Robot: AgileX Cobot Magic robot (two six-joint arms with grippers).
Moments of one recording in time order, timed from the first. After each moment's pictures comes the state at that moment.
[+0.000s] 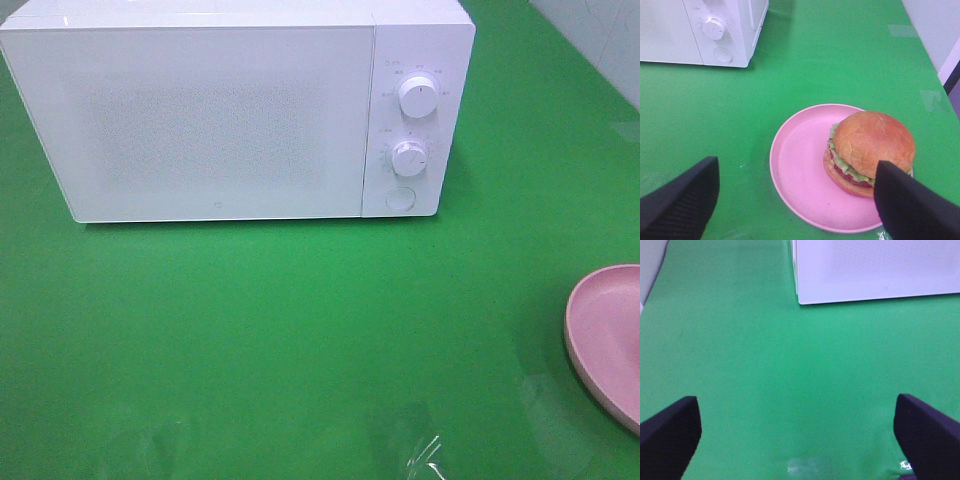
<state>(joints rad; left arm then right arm) 0.06 0.06 -0.50 -0.16 1.04 0.17 0.10 0.00 -0.51 -0.08 1.02 0.04</state>
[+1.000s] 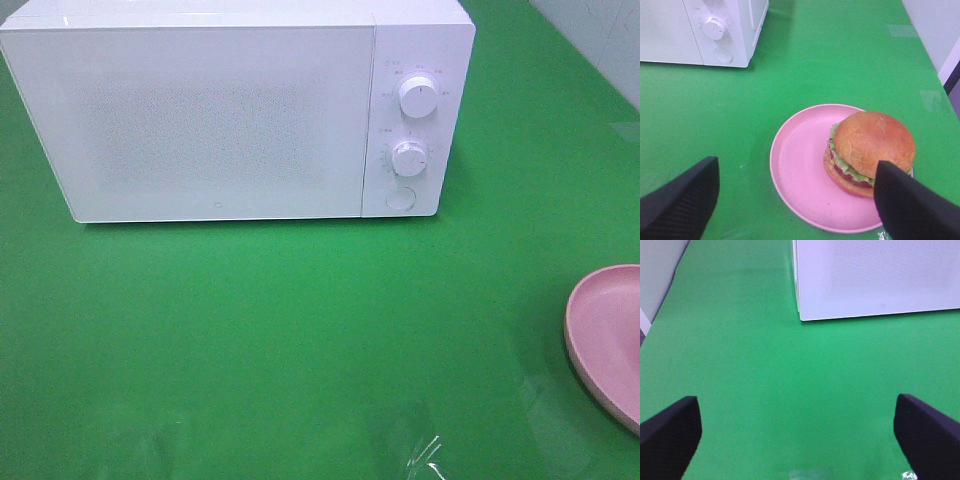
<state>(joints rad) 0.06 0.00 -0.50 -0.16 1.04 0.17 0.10 0.00 -0.51 -0.08 1.02 0.04</state>
